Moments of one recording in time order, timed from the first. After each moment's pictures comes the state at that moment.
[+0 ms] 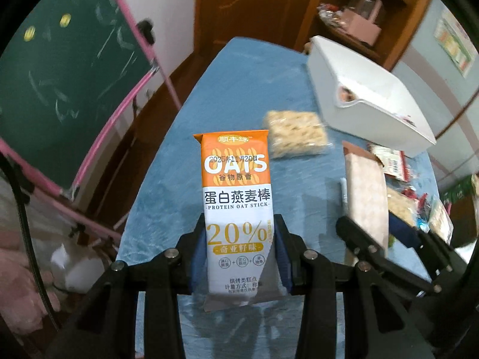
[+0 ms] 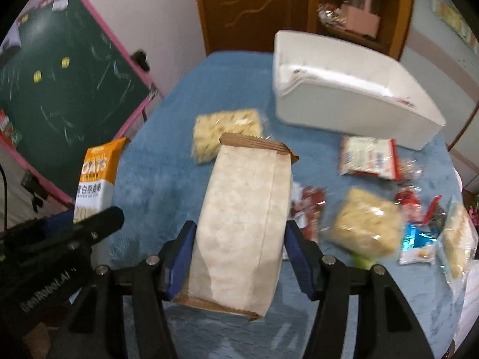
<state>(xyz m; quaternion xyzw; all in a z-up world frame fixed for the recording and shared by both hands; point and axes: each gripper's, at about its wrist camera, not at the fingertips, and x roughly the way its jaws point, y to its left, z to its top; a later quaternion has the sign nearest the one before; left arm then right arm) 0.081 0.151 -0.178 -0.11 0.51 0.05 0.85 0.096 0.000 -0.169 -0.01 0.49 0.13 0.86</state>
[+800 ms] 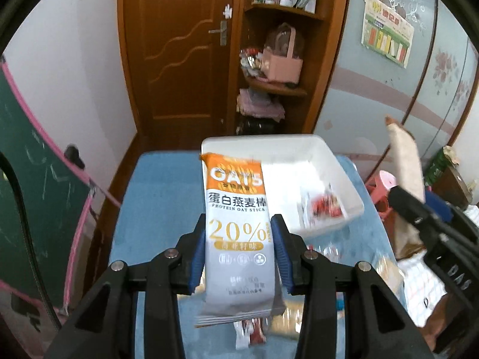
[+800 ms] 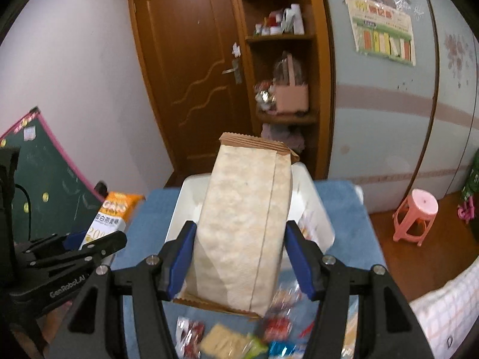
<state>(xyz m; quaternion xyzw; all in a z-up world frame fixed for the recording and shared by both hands) 0.228 0.018 -0.021 -0.02 0.40 -0.05 0.92 0.191 -0.181 -0.006 0.07 0.32 0.06 0.94</state>
